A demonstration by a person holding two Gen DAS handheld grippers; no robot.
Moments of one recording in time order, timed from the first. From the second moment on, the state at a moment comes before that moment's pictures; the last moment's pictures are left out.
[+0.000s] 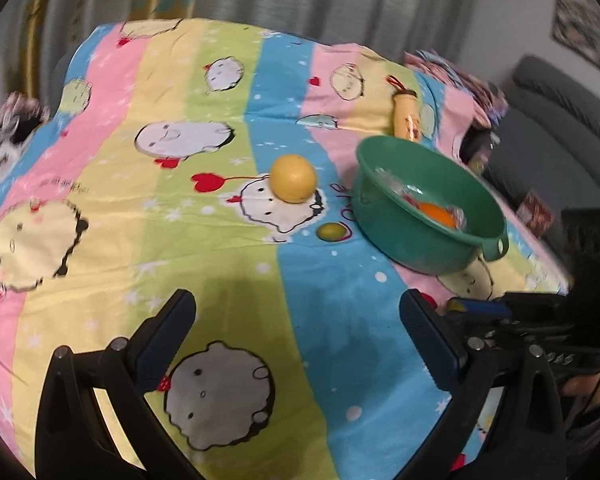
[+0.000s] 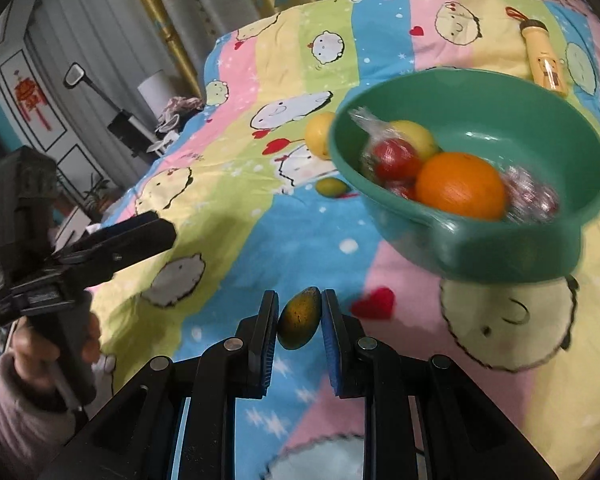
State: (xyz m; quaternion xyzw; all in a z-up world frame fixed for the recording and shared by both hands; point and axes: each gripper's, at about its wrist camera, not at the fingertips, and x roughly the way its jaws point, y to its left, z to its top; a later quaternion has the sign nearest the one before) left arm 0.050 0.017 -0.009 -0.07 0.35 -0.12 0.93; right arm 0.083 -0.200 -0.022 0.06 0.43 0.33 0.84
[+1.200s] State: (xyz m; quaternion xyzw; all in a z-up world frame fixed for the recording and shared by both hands) left arm 0.170 -0.062 -0.055 0.14 0.39 -0.28 0.86; right arm 0.099 -0.252 -0.035 0.15 0.43 0.33 0.83
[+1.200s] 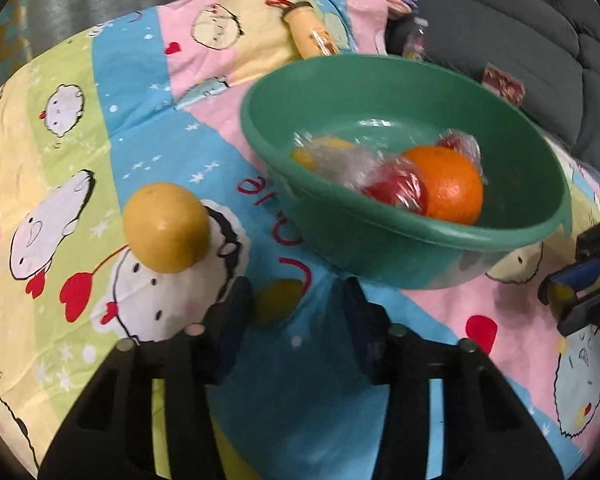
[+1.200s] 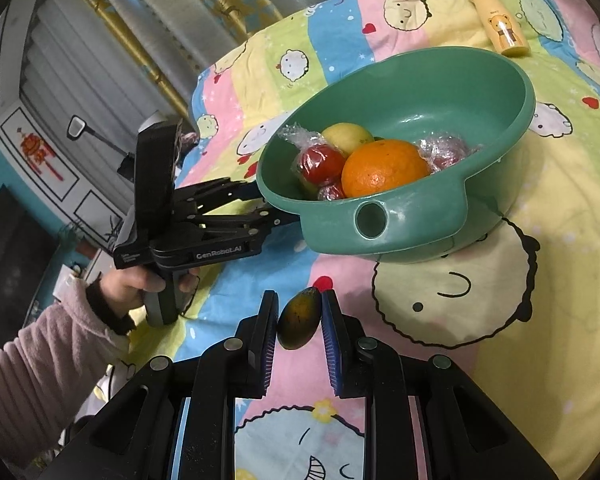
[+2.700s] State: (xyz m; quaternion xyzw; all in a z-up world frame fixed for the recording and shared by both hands) left arm 0.092 -0.056 -0.010 -0.02 0.41 -0.14 0.90; right arm 0.089 -0.250 -0.024 0.15 0.41 0.35 0.83
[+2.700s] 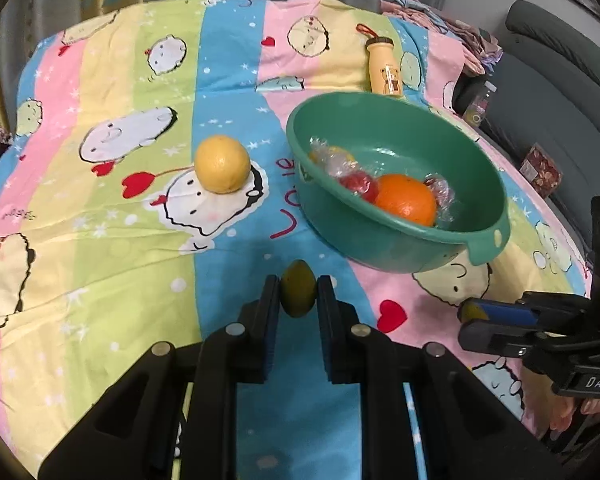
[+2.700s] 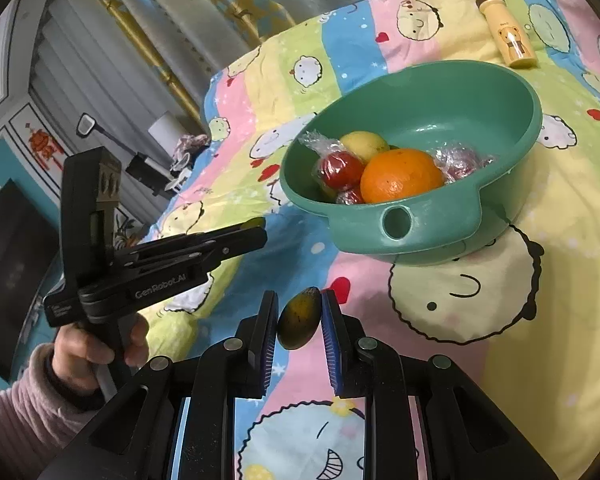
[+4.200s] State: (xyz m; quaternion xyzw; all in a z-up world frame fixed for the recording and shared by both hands) left arm 0.083 -0.117 0.061 -0.01 0.35 -0.13 0.93; right arm 0.108 -0.314 0.035 0.21 0.31 0.32 0.87
